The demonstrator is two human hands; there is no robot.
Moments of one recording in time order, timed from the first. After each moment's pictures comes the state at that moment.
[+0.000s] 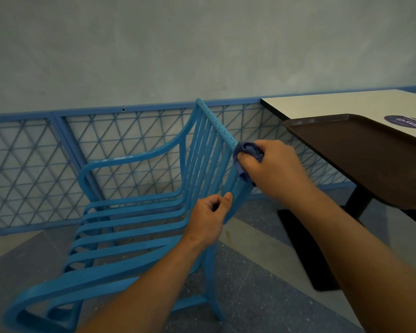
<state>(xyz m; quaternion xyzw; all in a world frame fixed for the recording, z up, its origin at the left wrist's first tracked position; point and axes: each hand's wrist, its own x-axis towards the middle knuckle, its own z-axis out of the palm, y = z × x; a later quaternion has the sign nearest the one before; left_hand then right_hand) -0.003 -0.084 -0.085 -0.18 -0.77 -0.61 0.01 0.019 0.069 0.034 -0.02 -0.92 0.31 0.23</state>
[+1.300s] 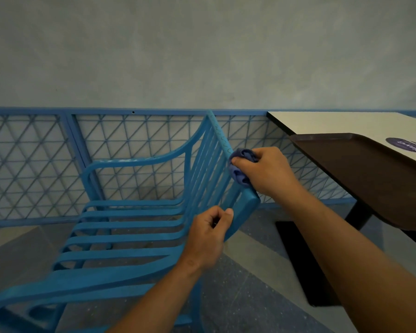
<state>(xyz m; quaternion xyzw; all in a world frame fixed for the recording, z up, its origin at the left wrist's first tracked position) 0.032 -0.109 -0.070 -0.17 -0.74 -0.65 0.03 -0.005 0.040 0.046 -0.06 -0.89 0.41 0.18</state>
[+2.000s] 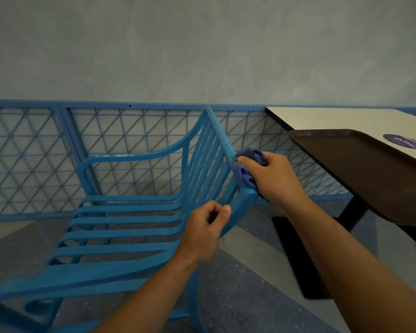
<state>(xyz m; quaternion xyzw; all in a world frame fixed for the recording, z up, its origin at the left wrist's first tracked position) 0.032 -0.113 -0.070 -0.18 -0.74 -0.65 0.02 0.021 0.041 0.038 -0.07 -0.83 0.53 0.17</state>
